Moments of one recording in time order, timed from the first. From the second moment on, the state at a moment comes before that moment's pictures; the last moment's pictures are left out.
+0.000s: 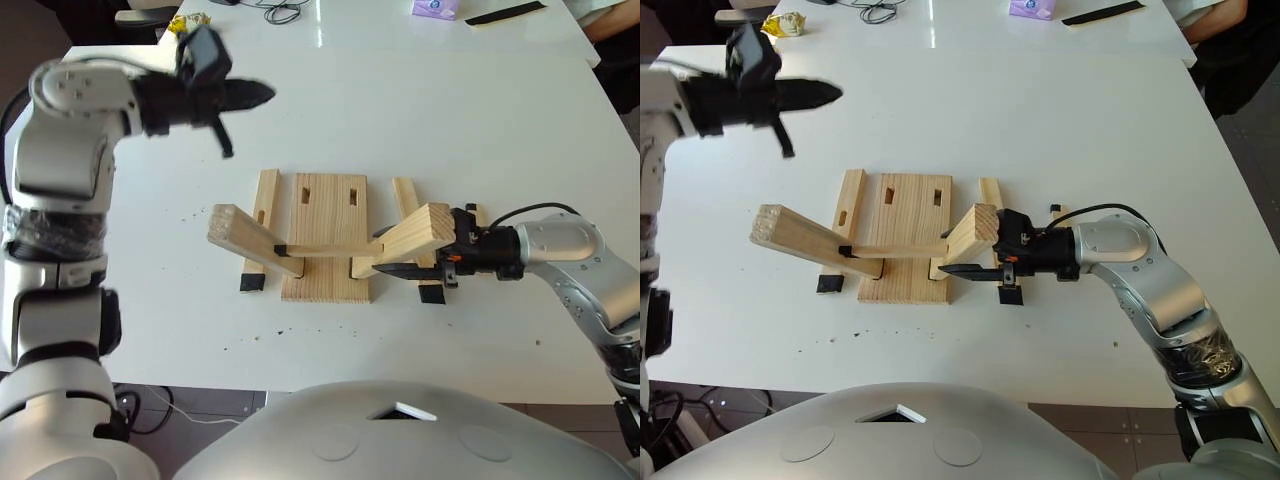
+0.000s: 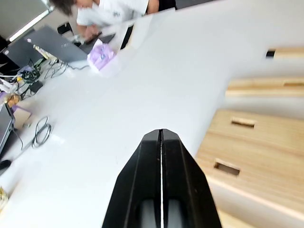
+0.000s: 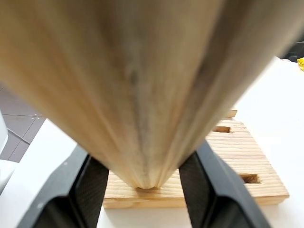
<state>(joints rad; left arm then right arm) -0.52 0.86 -0.06 0.01 -0.24 0.34 -1.06 -0.09 -0.79 0.24 -0.51 0.53 0.36 1.02</state>
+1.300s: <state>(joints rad) -0.21 0.74 -0.09 -0.47 -0.17 0.79 -0.73 -0.16 -0.79 0.25 -0.52 0.54 0.45 1.04</state>
